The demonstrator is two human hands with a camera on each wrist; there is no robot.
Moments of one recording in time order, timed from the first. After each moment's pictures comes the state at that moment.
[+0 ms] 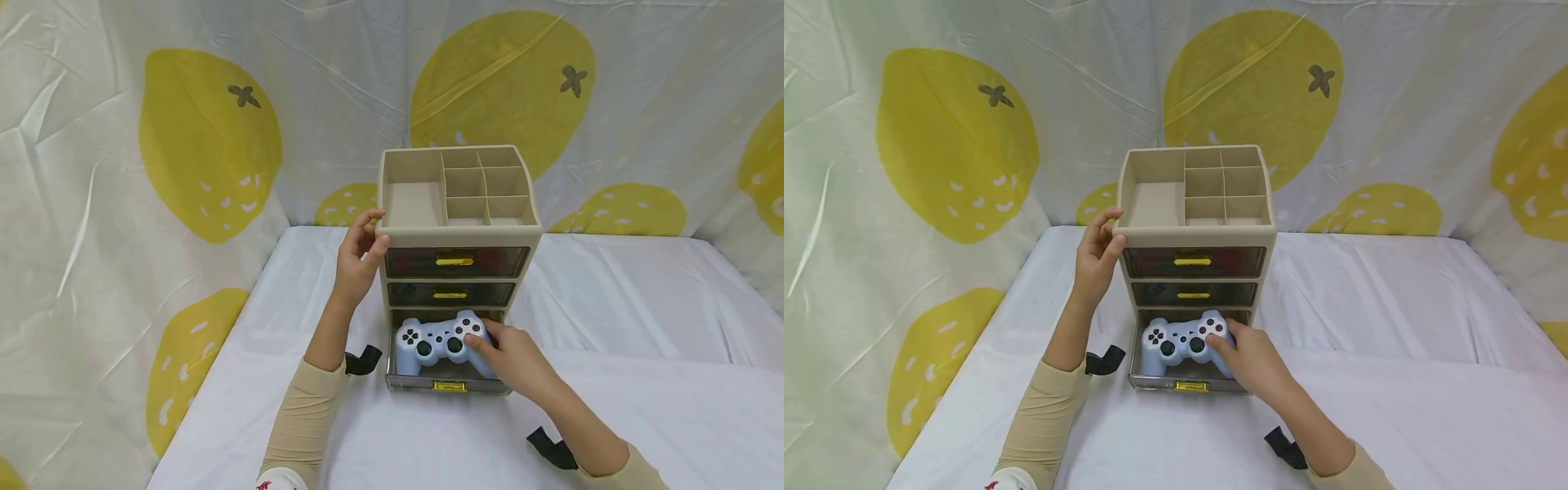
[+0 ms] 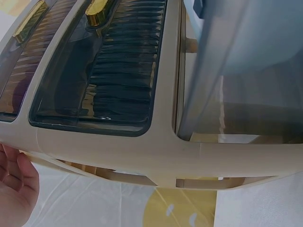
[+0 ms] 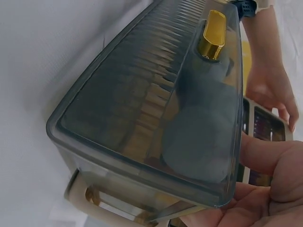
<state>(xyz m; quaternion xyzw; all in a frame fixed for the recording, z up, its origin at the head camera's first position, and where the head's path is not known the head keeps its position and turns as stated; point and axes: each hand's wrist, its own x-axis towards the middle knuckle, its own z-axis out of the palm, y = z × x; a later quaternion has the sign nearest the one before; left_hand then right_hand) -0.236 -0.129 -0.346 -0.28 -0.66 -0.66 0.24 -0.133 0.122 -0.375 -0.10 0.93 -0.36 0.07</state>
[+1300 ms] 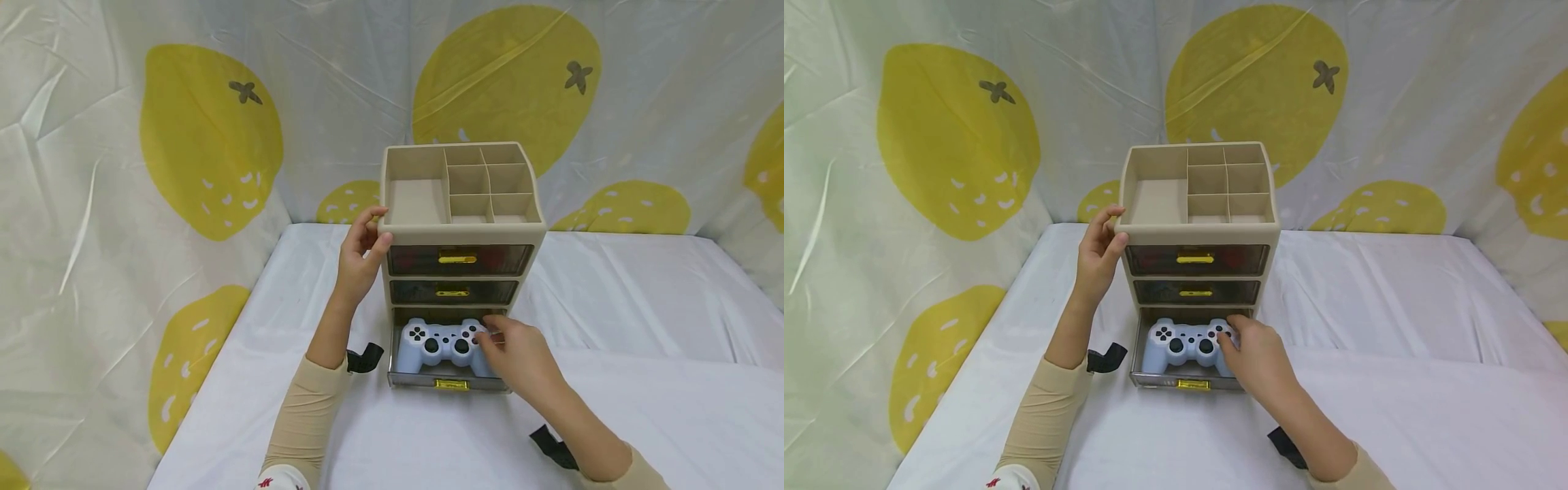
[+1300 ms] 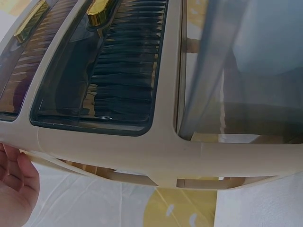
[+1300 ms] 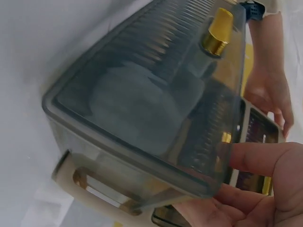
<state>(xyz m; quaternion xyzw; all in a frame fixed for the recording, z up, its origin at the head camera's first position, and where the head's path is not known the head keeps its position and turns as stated) -0.235 -0.129 -0.343 -0.27 -0.67 -0.65 0.24 -0.126 0.119 -0.374 -0.08 0.94 -0.32 -0.04</state>
